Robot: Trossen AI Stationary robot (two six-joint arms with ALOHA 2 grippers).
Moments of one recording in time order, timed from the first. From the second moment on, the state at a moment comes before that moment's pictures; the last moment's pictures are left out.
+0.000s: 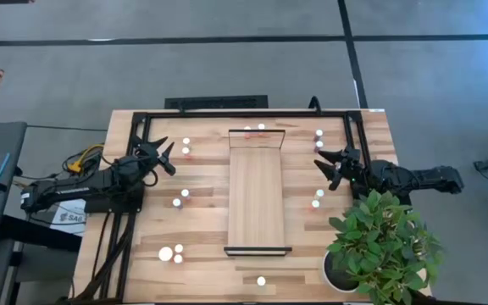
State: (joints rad) left arm 0.23 0.19 0.02 0.05 -0.72 0.13; right arm 0.05 0.02 0.03 0.03 0.58 0.31
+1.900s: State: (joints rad) left arm 0.23 0.19 0.02 0.05 -0.71 0.09; right arm 0.05 0.02 0.03 0.03 0.58 0.31
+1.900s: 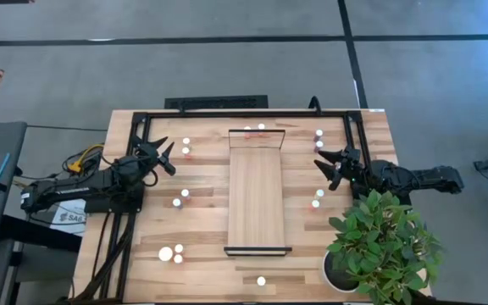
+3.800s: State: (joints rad) left arm 0.23 0.20 0.02 0.06 -0.50 -0.92; right arm 0.05 0.02 0.03 0.03 0.58 0.31
